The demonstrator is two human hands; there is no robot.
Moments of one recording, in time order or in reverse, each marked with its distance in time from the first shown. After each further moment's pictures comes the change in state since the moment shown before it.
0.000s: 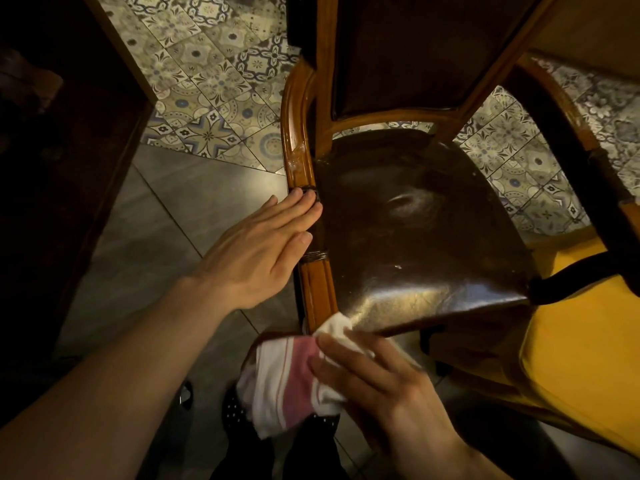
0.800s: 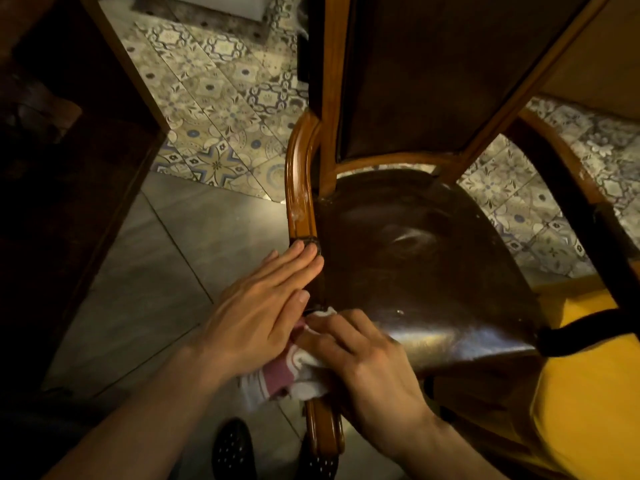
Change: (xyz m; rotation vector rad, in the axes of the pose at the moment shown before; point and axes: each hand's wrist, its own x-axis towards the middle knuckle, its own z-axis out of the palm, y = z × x) left_hand 0.000 0.000 0.008 -0.106 0.092 -0.005; right_hand 0.092 0.028 -0.021 -0.016 -0.024 0.070
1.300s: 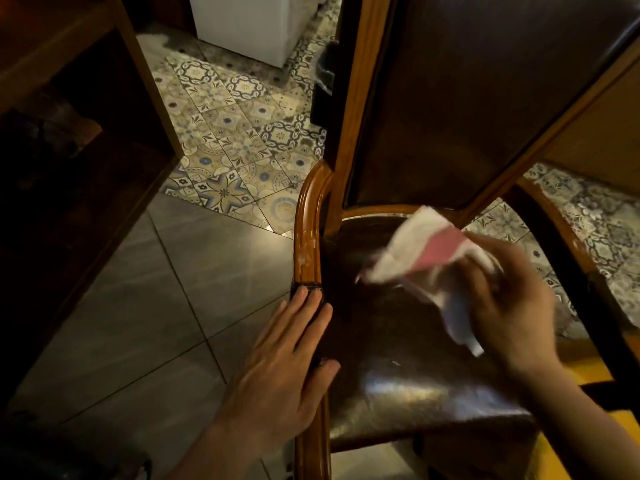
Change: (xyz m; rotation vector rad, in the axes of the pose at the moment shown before) left_hand -0.001 0.028 0.031 0.153 0.101 -0.172; right_hand 0.039 0.120 -0.108 0.231 0.619 0.414
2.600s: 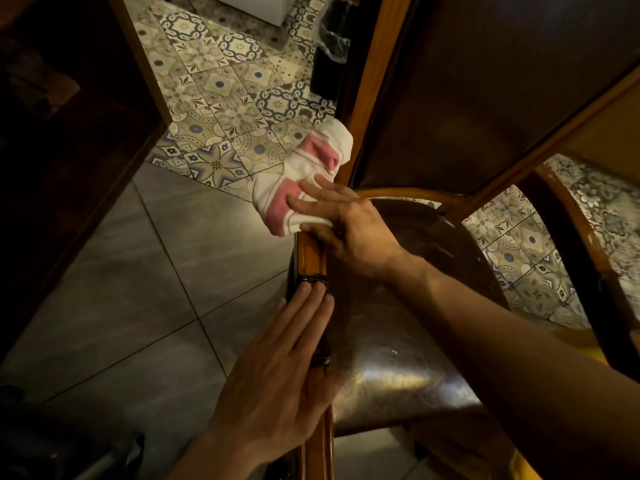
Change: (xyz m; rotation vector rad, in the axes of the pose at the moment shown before) left_hand -0.001 -0.004 -0.001 -0.155 -0.052 0.005; right_hand 0.080 -0.052 0.150 -0.060 -0.672 -0.455
